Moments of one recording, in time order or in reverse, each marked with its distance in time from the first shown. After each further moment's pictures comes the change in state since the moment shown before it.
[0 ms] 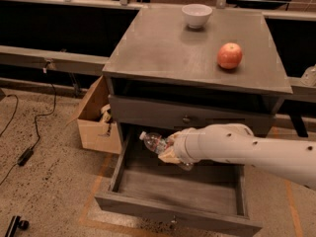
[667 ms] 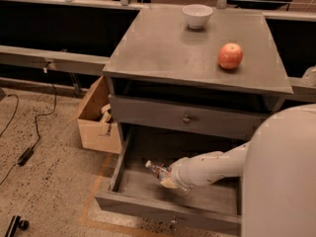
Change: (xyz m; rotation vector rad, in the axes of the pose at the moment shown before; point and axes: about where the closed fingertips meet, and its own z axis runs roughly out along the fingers) arm 0.109 0.046 0.119 -0.066 0.139 0.098
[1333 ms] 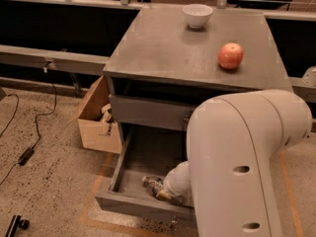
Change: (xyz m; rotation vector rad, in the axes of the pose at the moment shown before) arm 0.040 0.030 0.077 -0.095 0.127 0.008
